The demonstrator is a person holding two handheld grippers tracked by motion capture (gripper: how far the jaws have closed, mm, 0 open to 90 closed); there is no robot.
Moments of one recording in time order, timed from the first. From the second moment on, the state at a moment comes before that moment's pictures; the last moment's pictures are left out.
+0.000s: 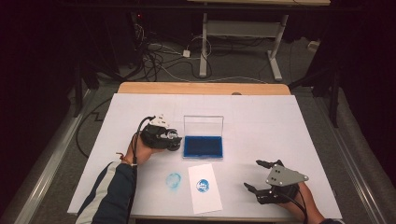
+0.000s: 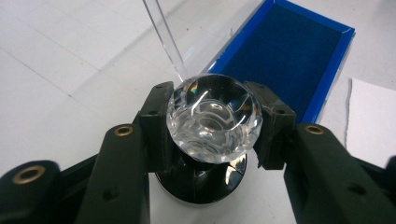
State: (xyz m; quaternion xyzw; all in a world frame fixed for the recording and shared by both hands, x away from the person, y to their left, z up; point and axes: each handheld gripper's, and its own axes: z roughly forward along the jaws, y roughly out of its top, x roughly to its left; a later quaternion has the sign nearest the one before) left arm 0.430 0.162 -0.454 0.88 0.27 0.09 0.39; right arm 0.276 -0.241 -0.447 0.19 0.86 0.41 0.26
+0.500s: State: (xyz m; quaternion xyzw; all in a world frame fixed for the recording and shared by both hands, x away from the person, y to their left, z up) left arm 0.427 0.167 -0.459 0.87 0.27 0.10 0.39; right arm 0.276 -0.240 -0.449 0.20 0.86 0.40 0.26
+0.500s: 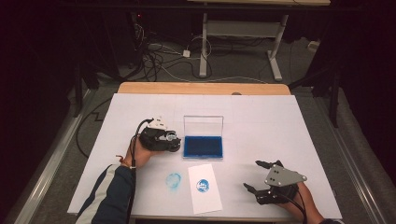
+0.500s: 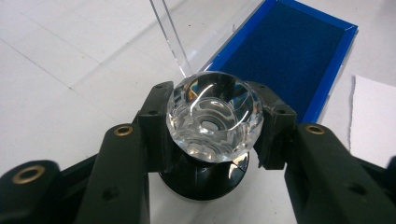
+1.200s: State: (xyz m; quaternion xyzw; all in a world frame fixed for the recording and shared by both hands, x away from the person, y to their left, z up) left arm 0.413 0.165 -0.441 0.87 0.25 0.16 0.40; right arm 0.276 -0.240 -0.448 0.19 0.86 0.40 0.26
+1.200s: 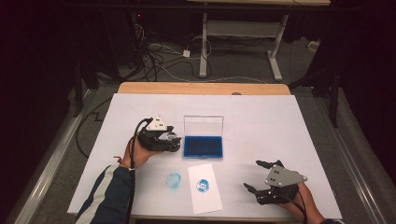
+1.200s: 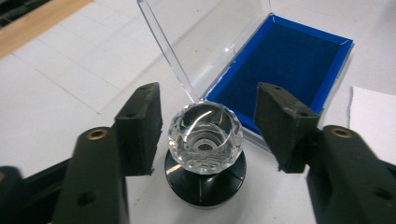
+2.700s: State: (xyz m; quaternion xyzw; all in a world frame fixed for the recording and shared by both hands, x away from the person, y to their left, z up) left arm 0.362 0.152 -0.408 0.84 0.20 0.26 0.42; right arm 0.273 -0.238 -0.447 0.19 0.86 0.40 0.26
